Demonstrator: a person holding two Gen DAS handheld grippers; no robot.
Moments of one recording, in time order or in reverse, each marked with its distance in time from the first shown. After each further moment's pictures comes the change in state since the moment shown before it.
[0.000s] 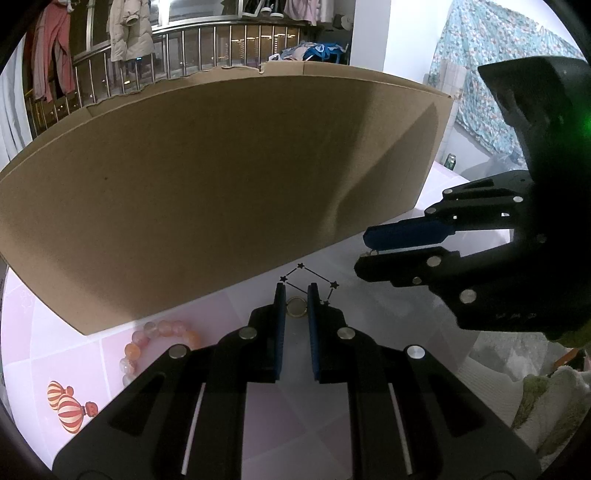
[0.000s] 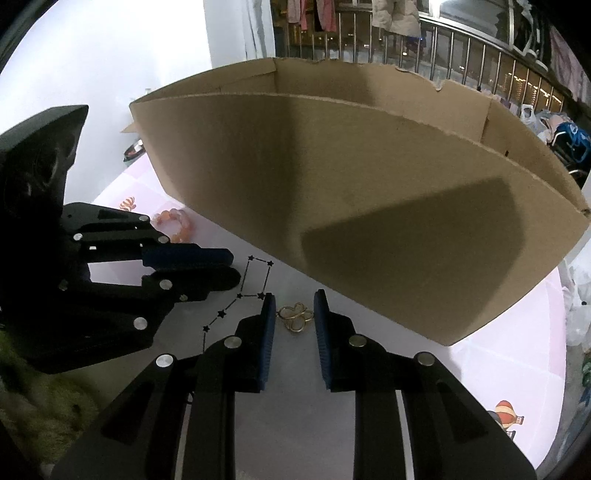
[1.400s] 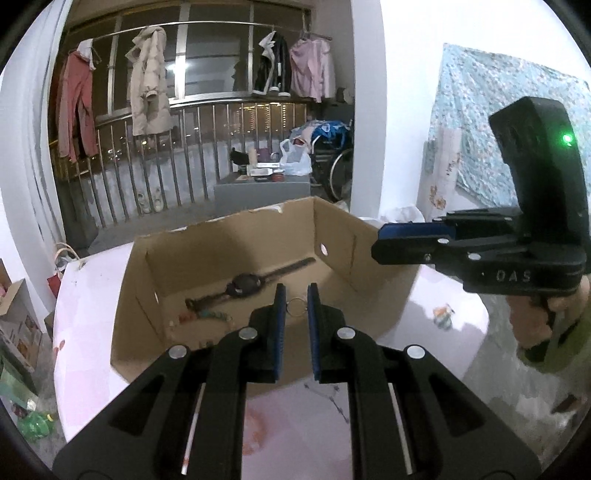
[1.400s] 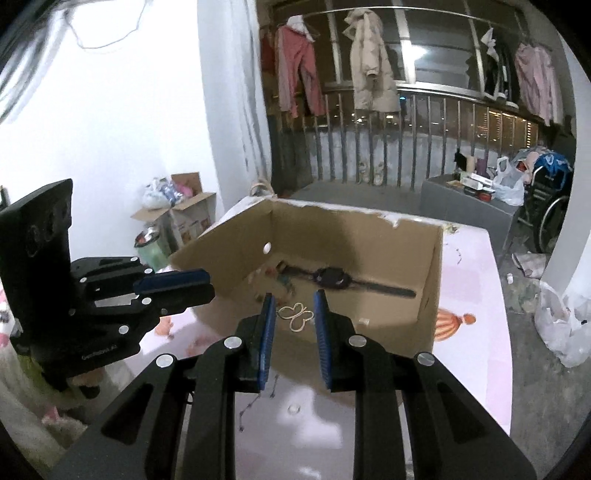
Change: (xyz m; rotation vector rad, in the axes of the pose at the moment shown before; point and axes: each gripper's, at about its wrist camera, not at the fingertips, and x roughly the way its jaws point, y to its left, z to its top) left arm -0.093 -0.007 0.070 0.023 -0.300 0.065; right arm -0.099 -0.024 0.054 0.073 -0.330 -0.002
